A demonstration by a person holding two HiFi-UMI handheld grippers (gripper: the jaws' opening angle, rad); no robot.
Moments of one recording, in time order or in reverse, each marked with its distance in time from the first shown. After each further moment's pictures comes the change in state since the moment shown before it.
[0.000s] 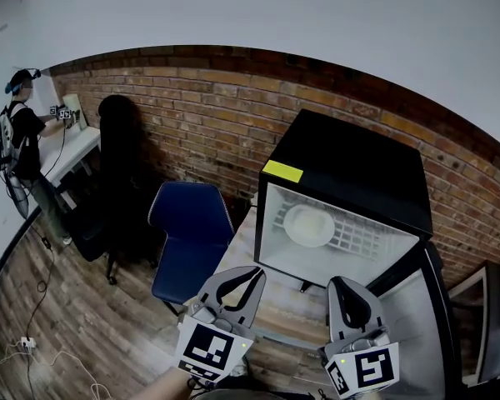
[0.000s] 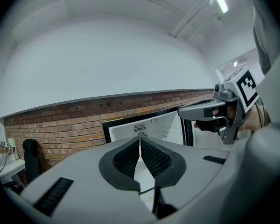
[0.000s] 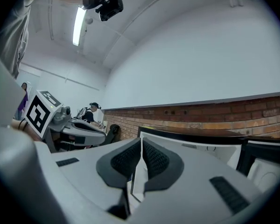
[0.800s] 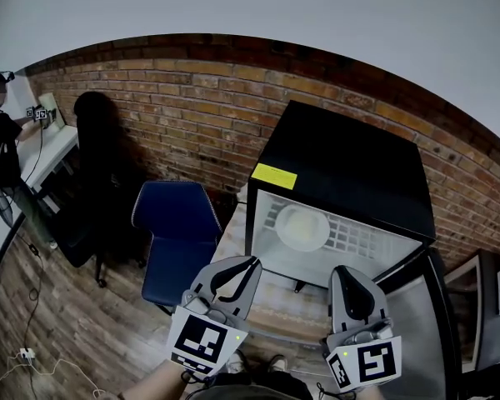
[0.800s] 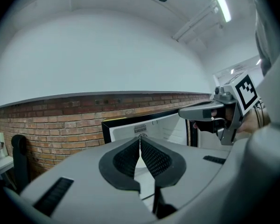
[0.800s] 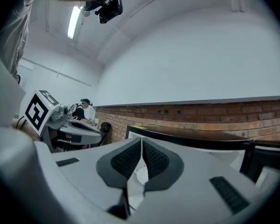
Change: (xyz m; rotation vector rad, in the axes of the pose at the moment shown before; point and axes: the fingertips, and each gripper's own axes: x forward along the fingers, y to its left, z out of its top) left arm 0.048 0.033 -0.003 -0.026 -0.007 -0.078; right arm 0.042 -0.030 -0.002 -0.011 0.021 -0.091
